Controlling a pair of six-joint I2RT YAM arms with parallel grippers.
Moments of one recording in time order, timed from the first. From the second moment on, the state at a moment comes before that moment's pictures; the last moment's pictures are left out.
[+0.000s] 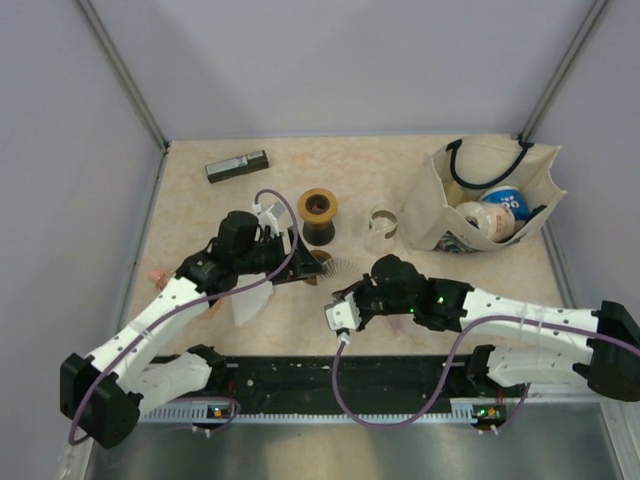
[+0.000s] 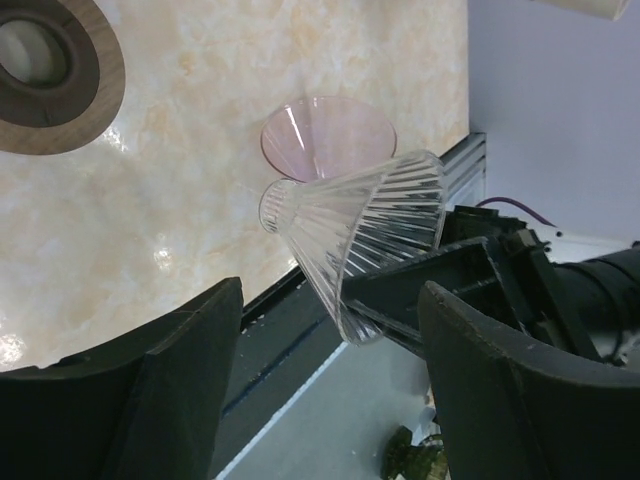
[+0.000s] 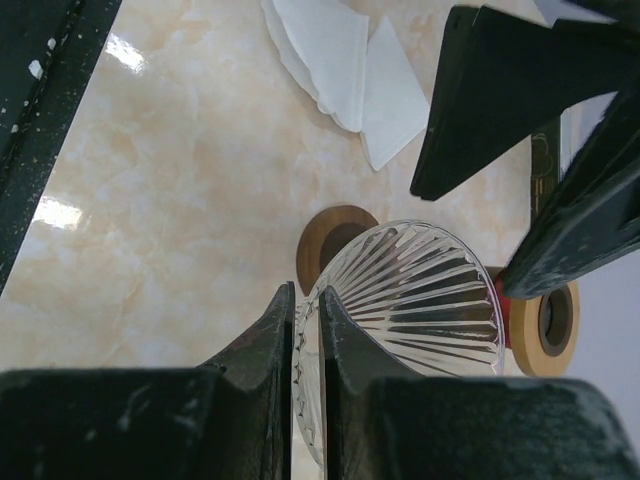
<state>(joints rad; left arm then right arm) -0.52 0.99 0.80 -0.40 0.53 -0.81 1.13 1.11 0.74 -0.16 -0.23 -0.96</state>
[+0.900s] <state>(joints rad) -0.67 1.14 1.04 -0.60 0.04 -0.73 1.14 0.96 0.77 -0.01 -0.07 -0.74</state>
